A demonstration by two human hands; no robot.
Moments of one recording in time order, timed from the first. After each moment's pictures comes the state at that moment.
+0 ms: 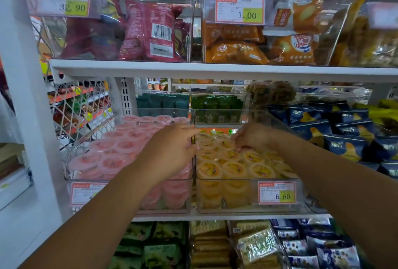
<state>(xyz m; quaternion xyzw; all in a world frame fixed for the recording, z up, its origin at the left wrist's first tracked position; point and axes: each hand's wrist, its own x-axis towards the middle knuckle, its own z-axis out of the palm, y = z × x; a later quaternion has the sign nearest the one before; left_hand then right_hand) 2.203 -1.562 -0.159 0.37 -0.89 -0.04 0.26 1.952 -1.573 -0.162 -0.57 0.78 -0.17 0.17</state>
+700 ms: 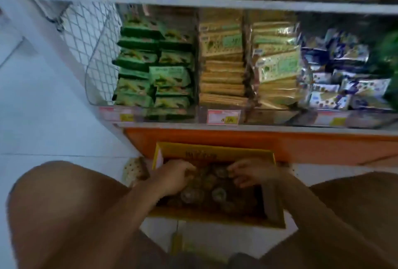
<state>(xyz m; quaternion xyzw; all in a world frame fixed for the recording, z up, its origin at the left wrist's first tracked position) 2.278 -1.418 -0.557 0.43 -0.80 -0.39 -0.12 2.037 -1.346 -0.552 -0.31 0.69 -0.14 0.64</state>
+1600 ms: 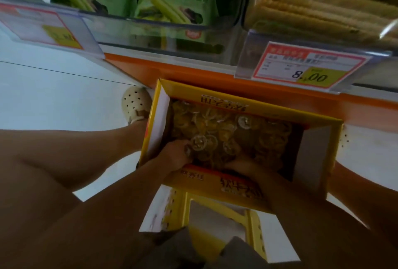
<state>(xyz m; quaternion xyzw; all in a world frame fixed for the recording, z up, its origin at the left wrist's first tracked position) 2.303 -1.396 -0.759 0.54 -0.64 -0.48 -0.26 2.089 -1.325 -0.791 -0.32 0.66 -0.04 0.68</state>
